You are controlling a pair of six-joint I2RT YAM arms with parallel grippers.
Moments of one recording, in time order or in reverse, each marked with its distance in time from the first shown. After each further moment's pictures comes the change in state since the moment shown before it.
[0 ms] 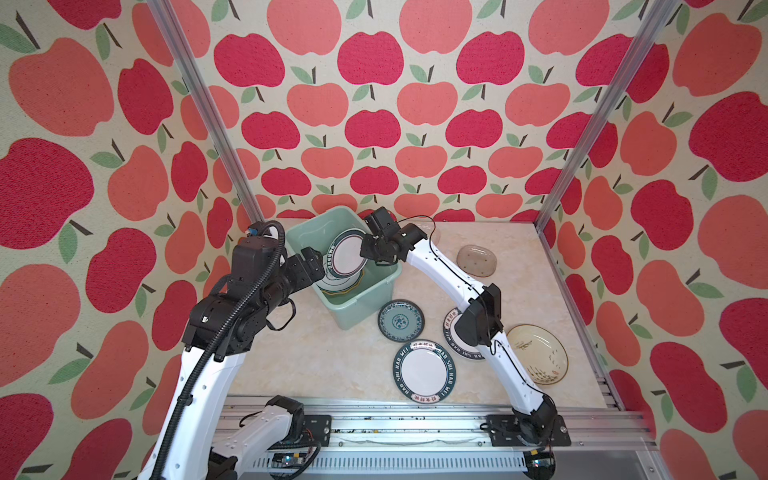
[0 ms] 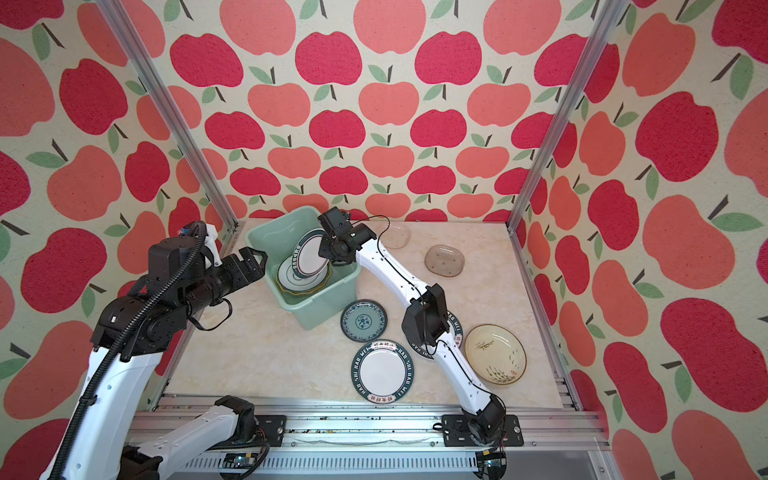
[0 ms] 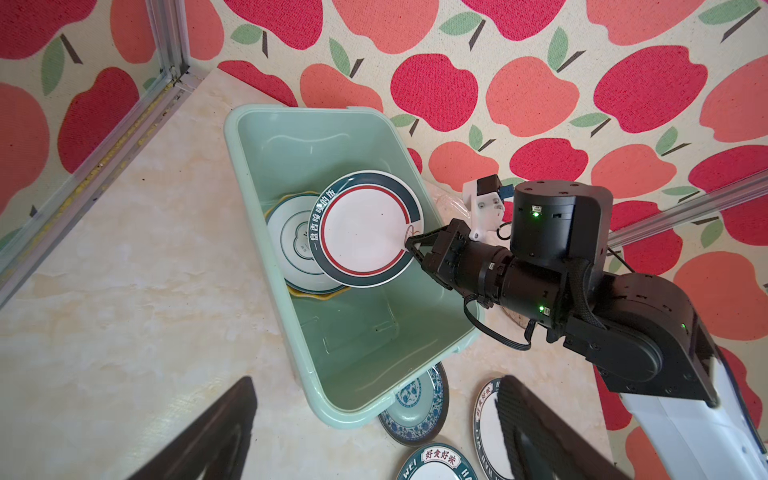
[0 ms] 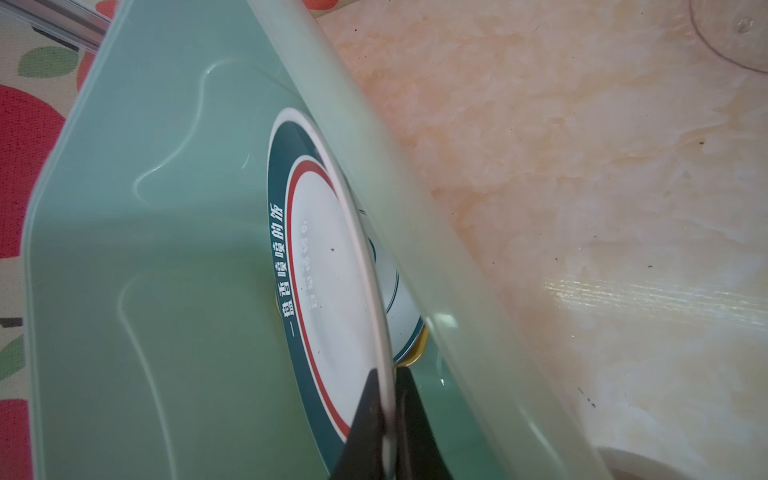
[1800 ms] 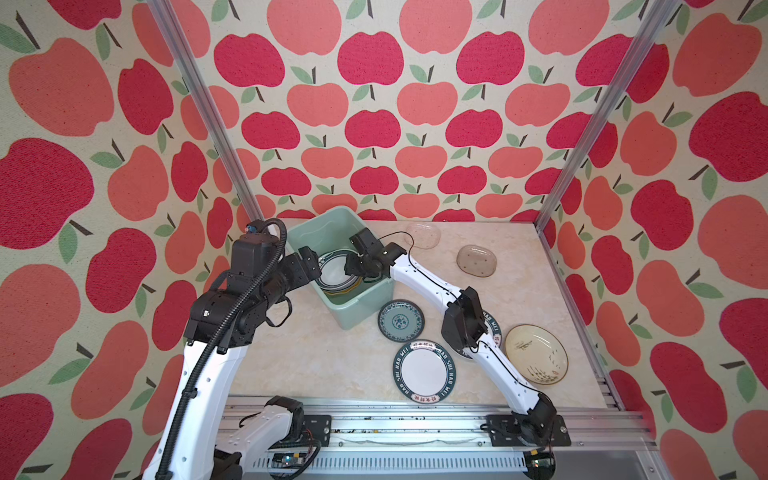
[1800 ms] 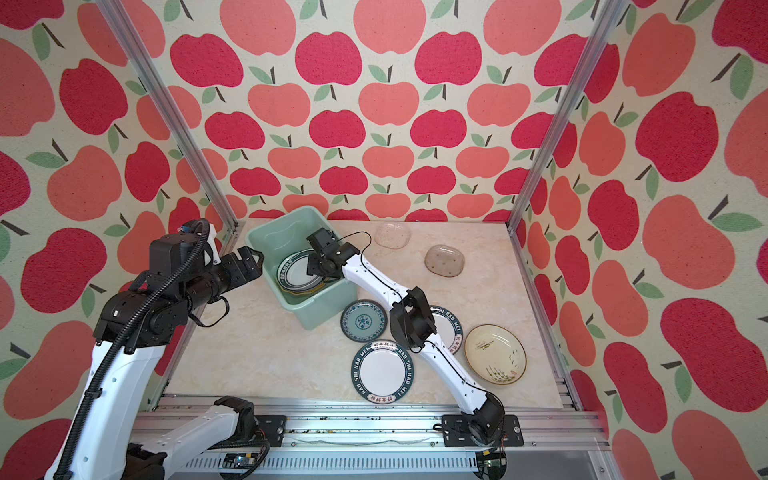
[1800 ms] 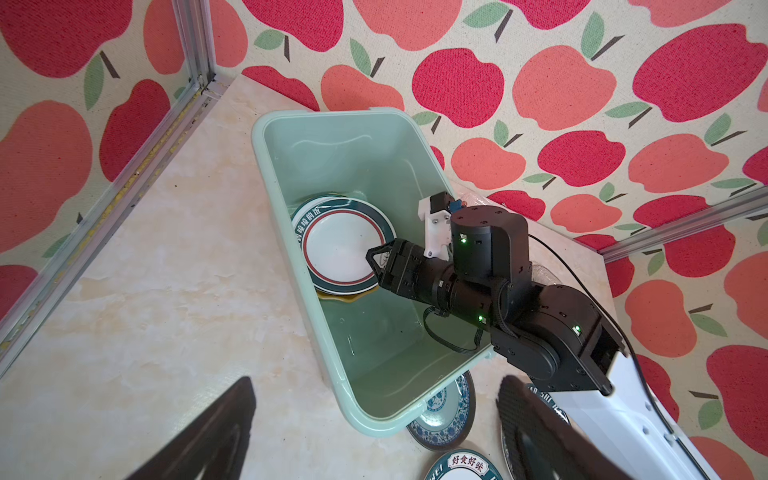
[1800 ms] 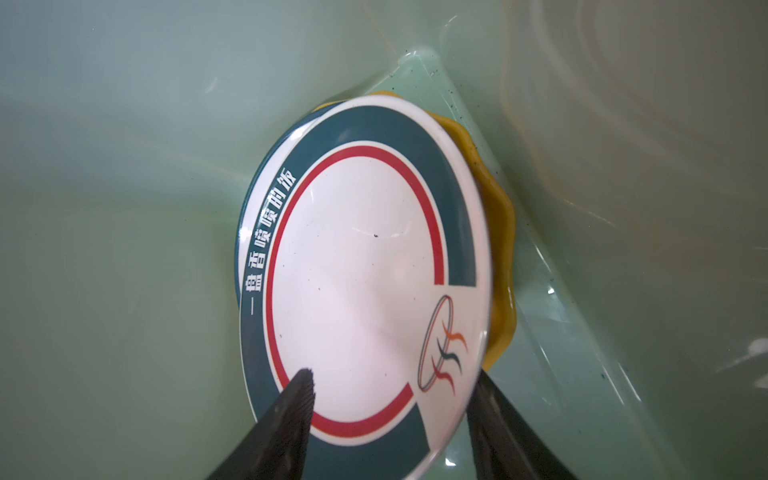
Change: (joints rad) left arm 0.055 0.023 0.016 -0.019 0.001 0.054; right arm 0.049 0.149 -0.016 0.148 -0.051 -0.098
